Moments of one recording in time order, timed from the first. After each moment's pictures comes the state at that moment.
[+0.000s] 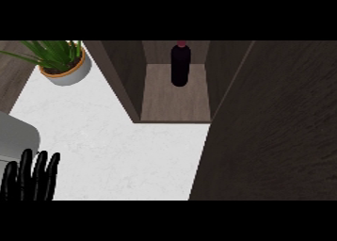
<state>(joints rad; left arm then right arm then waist) 0.32 0.64 -0.62 -2.14 0.66 0.61 -0.67 0.11 -0.07 0.37 -2.41 -0.29 0.31 0.69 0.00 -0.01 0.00</state>
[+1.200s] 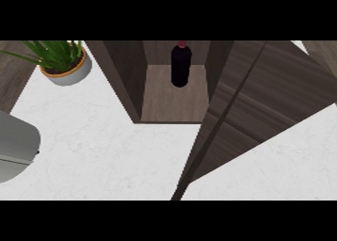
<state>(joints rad) 0.53 0.83 -0.19 -2.14 0.91 0.28 -0.64 -0.08 -0.06 0.84 -2.40 0.06 -0.11 0.72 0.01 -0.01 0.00</state>
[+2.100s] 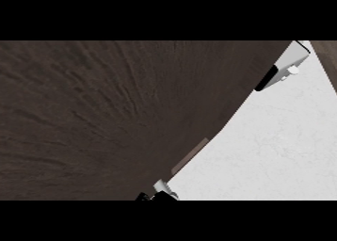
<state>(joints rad) 0.43 0.78 -0.17 -2.12 0.94 0.22 -0.56 -0.66 -0.07 0.80 -2.16 -0.08 -0.45 0.74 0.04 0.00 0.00</state>
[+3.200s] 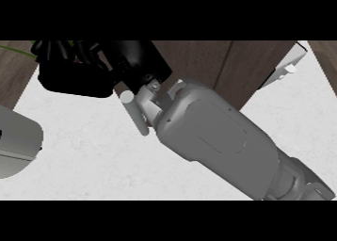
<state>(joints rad) 0.39 0.69 -0.13 -2.09 0.88 0.23 -0.48 -1.20 0.00 0.42 -1.29 -0.23 -0.30 0.40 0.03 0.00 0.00</state>
